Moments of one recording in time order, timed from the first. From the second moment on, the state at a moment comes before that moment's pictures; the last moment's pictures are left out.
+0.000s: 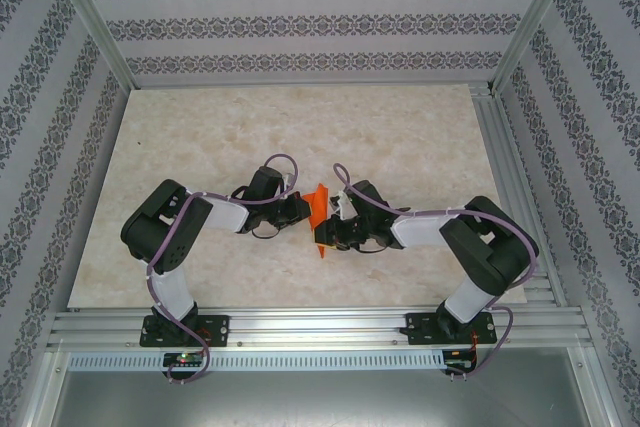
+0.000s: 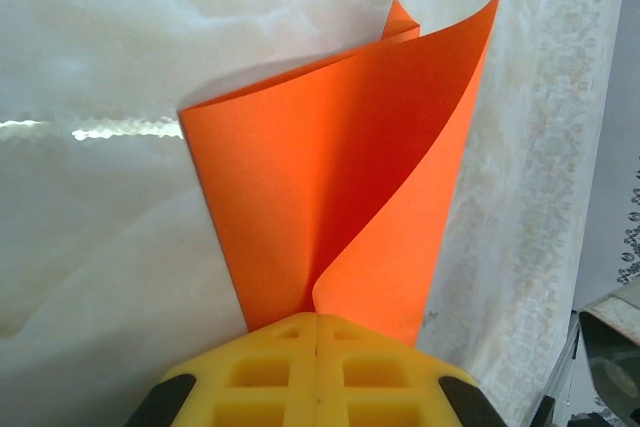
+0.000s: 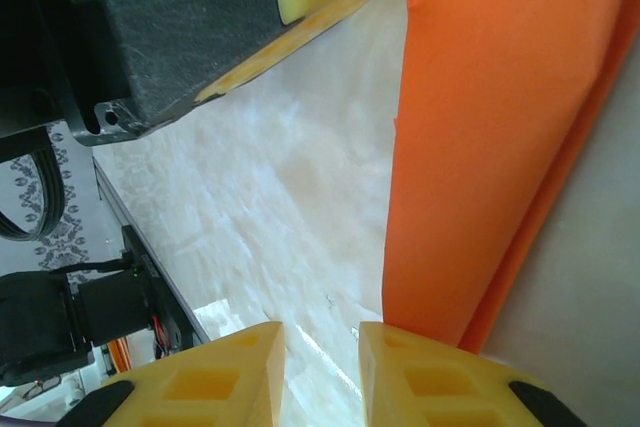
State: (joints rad) left arm -0.54 1.82 0.73 0.30 0.51 -0.92; right arm 0.69 1.65 0.61 0.19 -0.66 0.84
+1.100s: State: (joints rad) left arm -0.54 1.82 0.73 0.30 0.51 -0.92; right arm 0.71 1.72 0.66 0.14 -0.66 0.81
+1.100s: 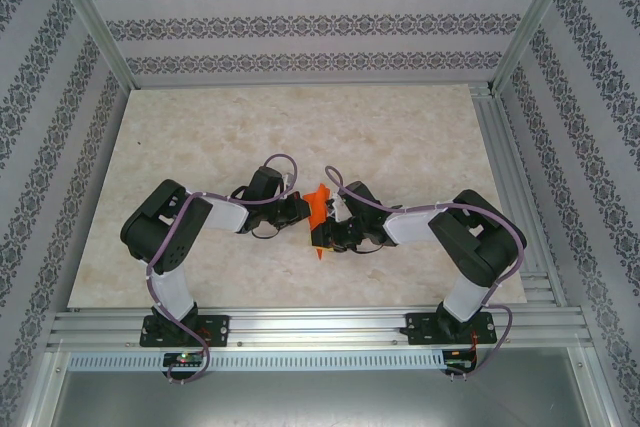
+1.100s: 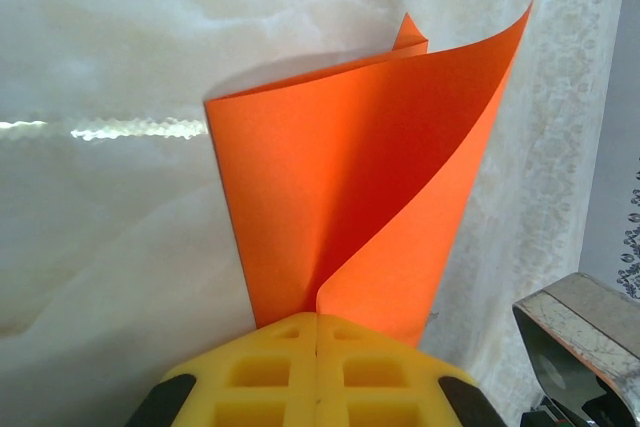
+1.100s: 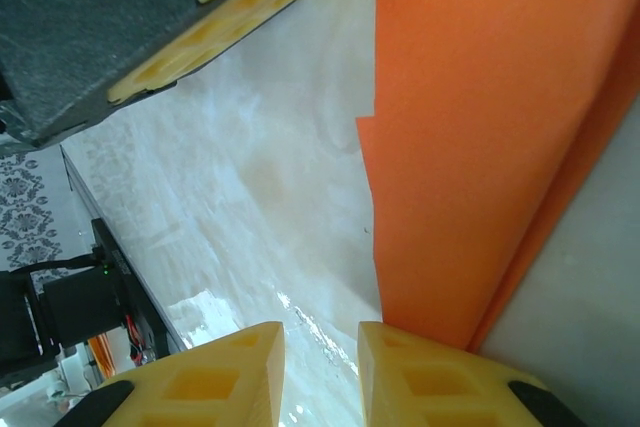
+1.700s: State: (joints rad) left arm -0.52 1.81 0.71 0.30 0.51 -0.92; right arm 0.74 1.74 0.75 0.00 -0.60 0.77
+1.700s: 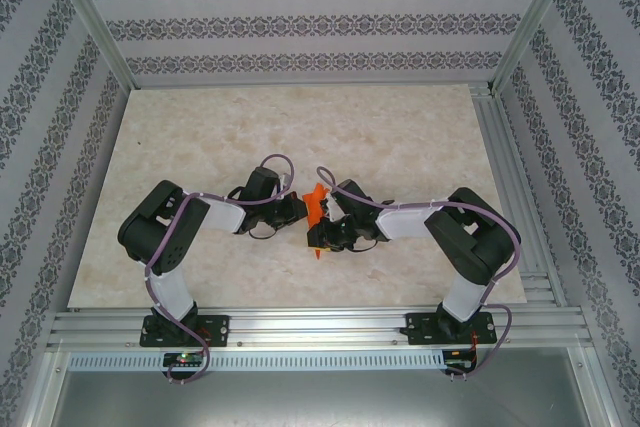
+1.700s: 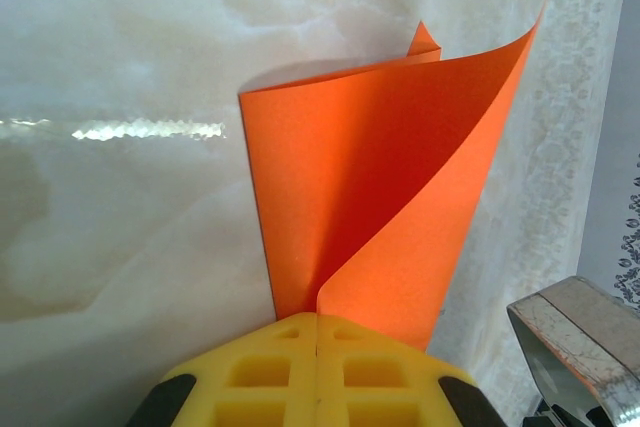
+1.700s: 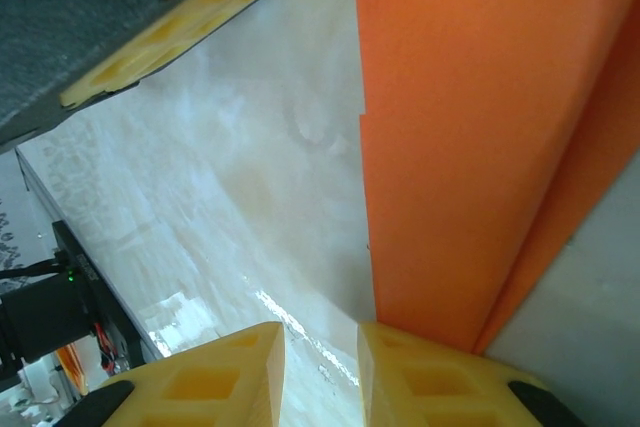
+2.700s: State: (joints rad) left arm -0.52 1.81 0.71 0.30 0.51 -0.92; right arm 0.78 1.57 0.65 -0.02 -0.59 0.82
